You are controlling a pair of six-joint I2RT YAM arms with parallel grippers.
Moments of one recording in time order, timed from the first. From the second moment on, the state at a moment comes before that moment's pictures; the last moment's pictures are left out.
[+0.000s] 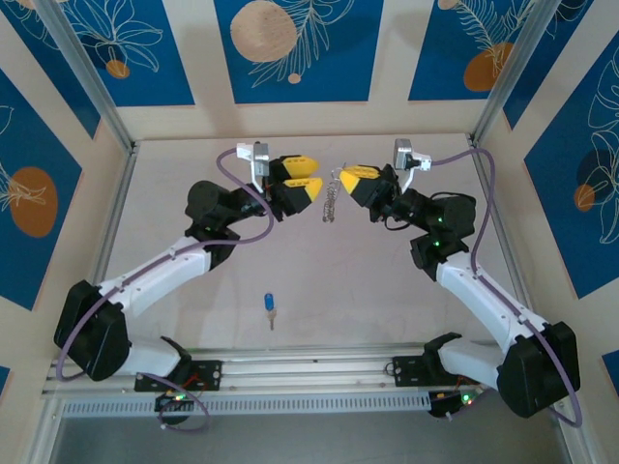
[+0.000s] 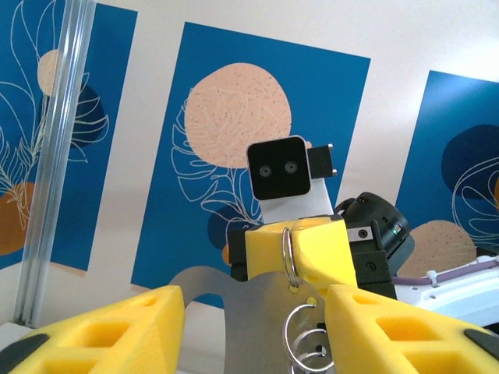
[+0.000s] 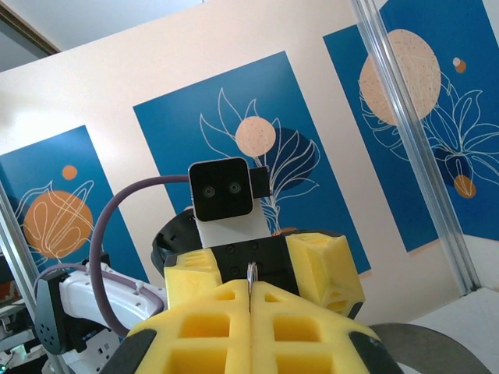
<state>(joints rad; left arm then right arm) -0.63 1.37 0.99 0.91 0.69 -0.58 0.39 1.12 0.80 0.94 -0.81 0.89</state>
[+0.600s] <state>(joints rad) -0.63 1.40 1.03 0.97 0.73 -0.63 0.43 1.17 0.80 0.97 -0.80 0.90</state>
